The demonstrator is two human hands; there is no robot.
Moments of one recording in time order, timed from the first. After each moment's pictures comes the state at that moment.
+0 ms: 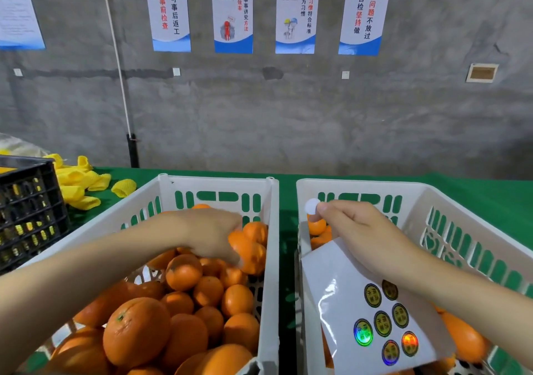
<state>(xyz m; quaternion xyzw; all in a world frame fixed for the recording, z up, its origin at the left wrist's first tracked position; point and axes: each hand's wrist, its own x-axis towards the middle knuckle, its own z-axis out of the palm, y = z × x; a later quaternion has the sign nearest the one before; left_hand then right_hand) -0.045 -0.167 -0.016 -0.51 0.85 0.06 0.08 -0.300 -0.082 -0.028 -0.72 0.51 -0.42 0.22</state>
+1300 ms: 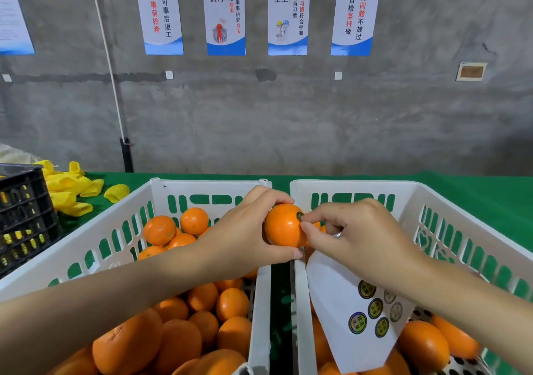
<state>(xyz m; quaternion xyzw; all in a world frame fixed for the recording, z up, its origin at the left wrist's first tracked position) -0.091 -0.130 -0.031 -0.34 0.88 0.11 -0.30 -0.292 -0.057 -0.011 -0.79 0.48 -0.37 -0.05</state>
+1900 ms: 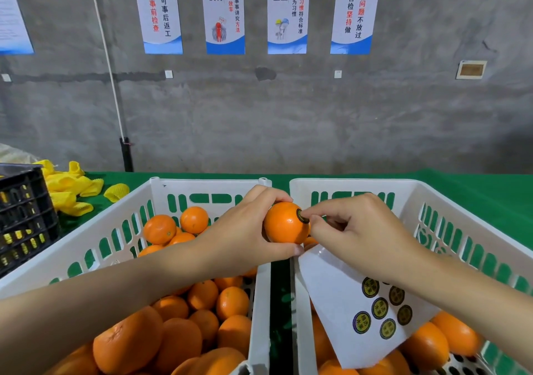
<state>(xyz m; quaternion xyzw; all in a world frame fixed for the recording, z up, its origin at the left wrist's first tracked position) -0.092 -0.129 -0.028 -0.34 0.89 0.13 -0.28 -0.293 -0.056 -0.006 -0.78 0.51 -0.37 0.02</state>
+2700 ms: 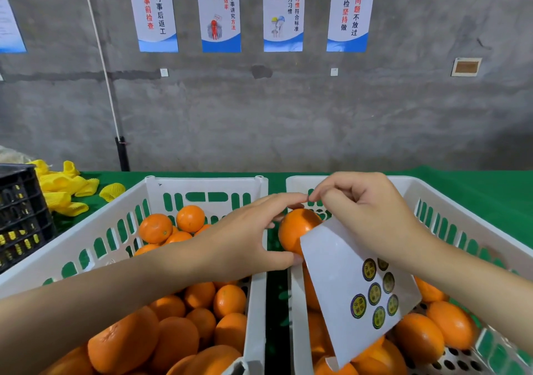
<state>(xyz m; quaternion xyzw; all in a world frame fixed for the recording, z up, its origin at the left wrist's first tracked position) -0.094 -0.113 -0.019 -0.31 0.91 0.17 -0.24 -0.297 -0.061 0.004 -0.73 0.46 -0.49 0.10</state>
